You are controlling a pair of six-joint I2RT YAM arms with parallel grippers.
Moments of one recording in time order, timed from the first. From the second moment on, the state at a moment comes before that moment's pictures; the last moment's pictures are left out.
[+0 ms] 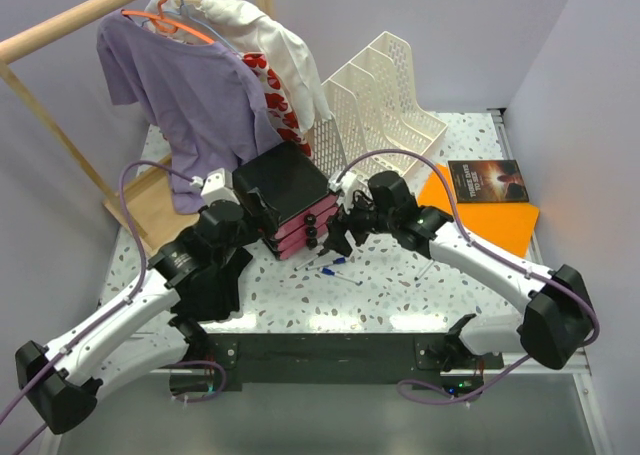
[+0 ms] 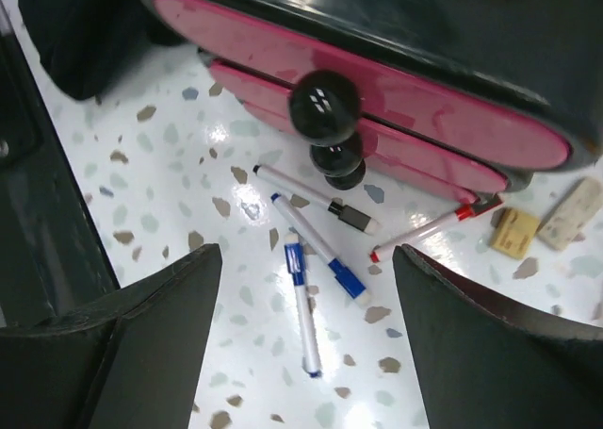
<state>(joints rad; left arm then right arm) -0.69 0.87 0.77 -0.43 -0.42 -0.81 0.72 1.31 0.97 -0.29 -0.39 -0.11</state>
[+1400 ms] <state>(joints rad) -0.69 0.99 0.79 -0.36 -0.19 -0.25 0.73 1.58 0.68 0.55 -0.21 0.64</state>
